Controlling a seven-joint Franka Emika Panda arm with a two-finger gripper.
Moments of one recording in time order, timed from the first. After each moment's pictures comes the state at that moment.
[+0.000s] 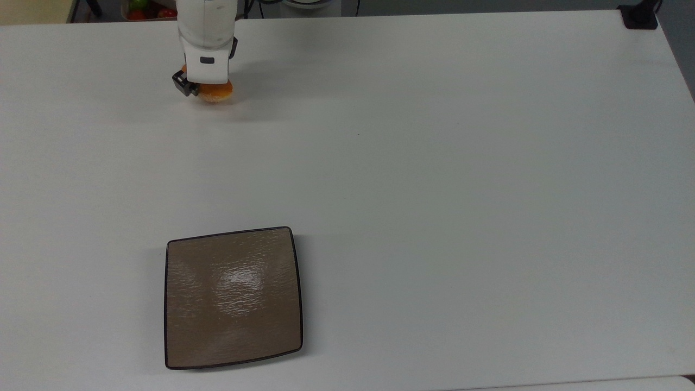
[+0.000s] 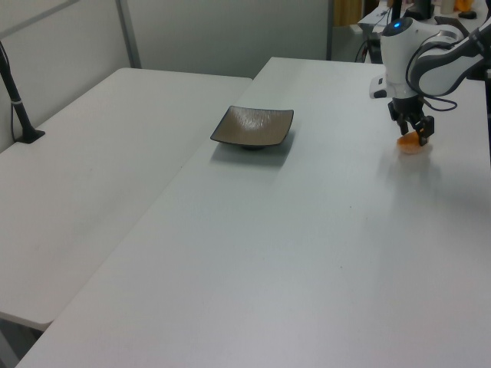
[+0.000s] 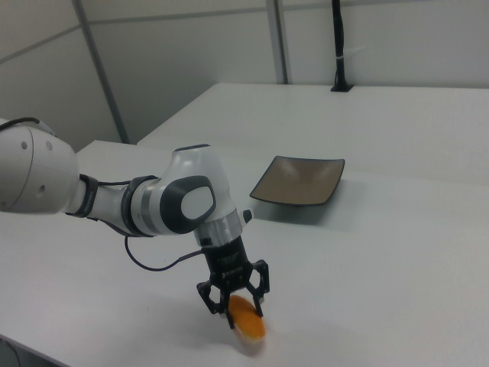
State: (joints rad) arm -0.17 0.06 0.00 -2.27 -0.38 2.16 -0.90
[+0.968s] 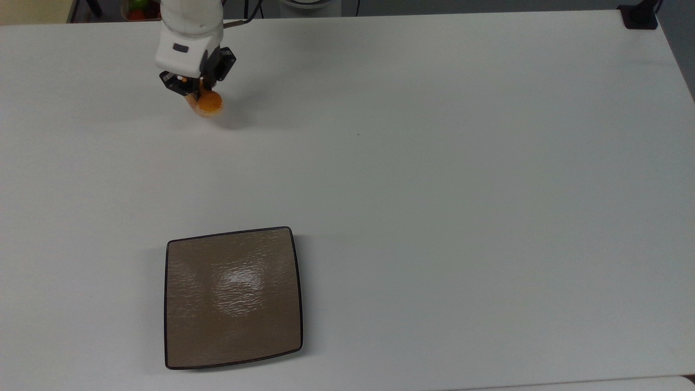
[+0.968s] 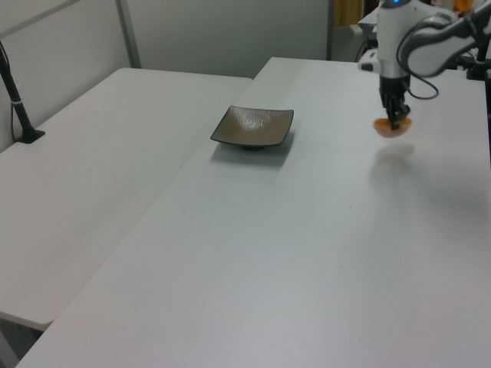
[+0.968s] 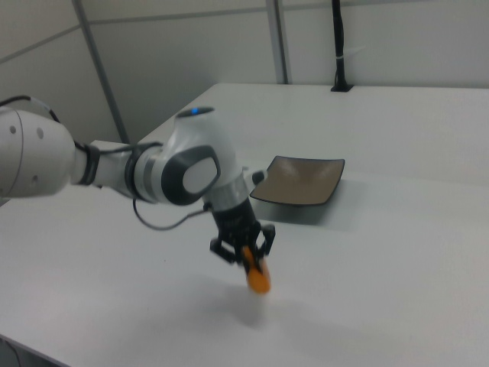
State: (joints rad) arm -0.16 0.05 0.00 -2.14 -0.22 2.21 -0.70
